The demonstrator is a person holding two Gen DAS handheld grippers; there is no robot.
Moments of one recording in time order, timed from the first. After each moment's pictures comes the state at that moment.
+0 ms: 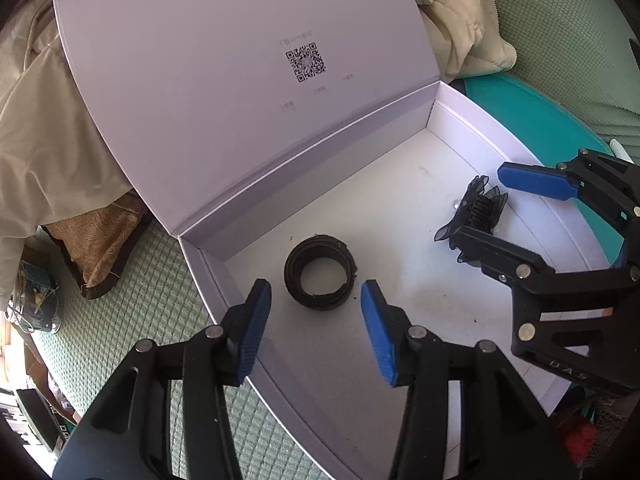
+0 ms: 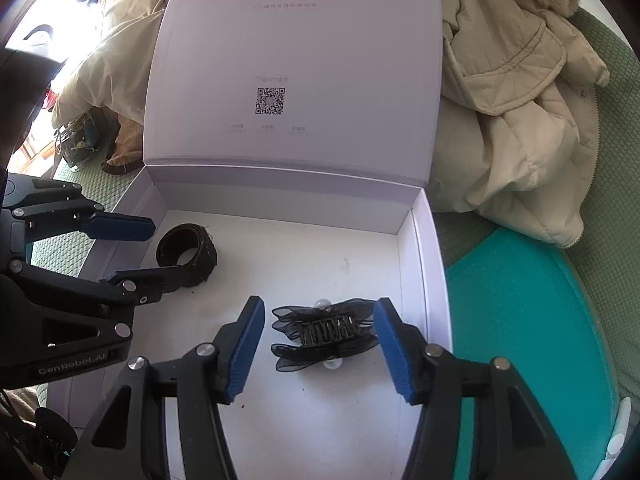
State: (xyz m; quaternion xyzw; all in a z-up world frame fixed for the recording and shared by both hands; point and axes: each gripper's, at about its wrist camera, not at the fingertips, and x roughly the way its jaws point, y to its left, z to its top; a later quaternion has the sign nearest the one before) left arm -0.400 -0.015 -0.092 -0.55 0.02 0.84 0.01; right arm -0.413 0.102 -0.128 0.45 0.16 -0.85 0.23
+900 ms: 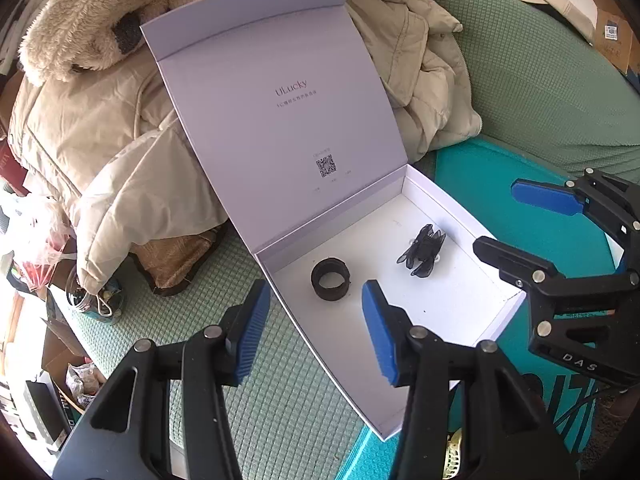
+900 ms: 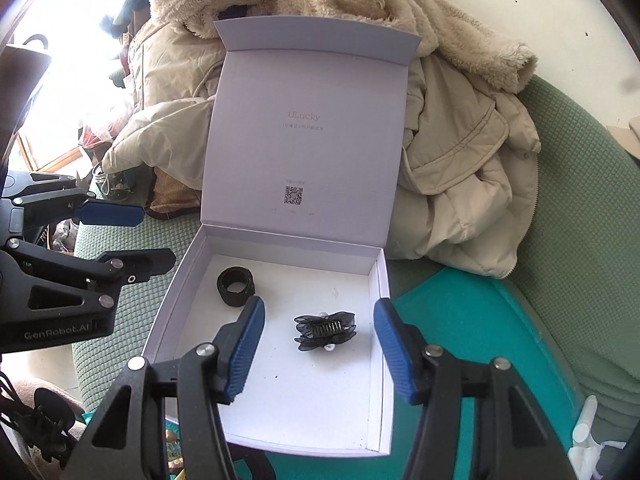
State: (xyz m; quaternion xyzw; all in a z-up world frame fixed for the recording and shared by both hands) left arm -0.314 -0.040 0.041 -0.47 0.02 0.88 -0.02; right arm -0.341 0.112 -0.023 0.38 0.17 -0.88 0.22
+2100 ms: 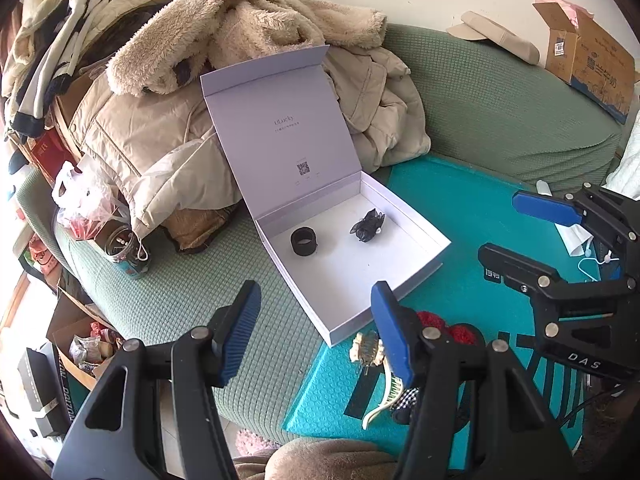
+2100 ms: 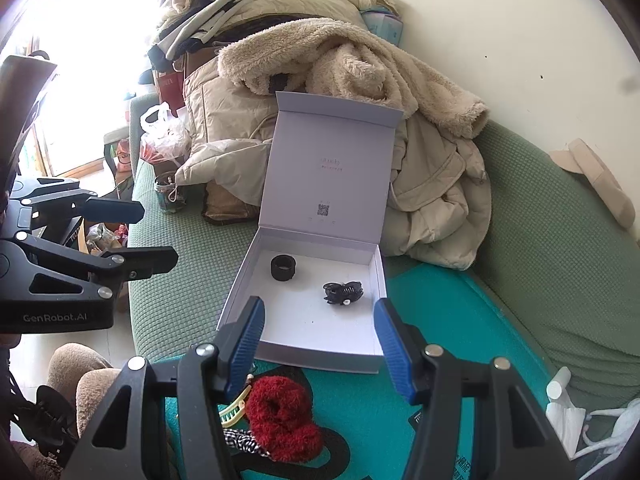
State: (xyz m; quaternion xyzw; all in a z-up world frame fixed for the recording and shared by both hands) left arm -0.136 0.011 0.121 -0.41 0.00 0.91 -0.02; right arm -0.185 0.147 0.047 0.32 0.16 -0.90 0.23
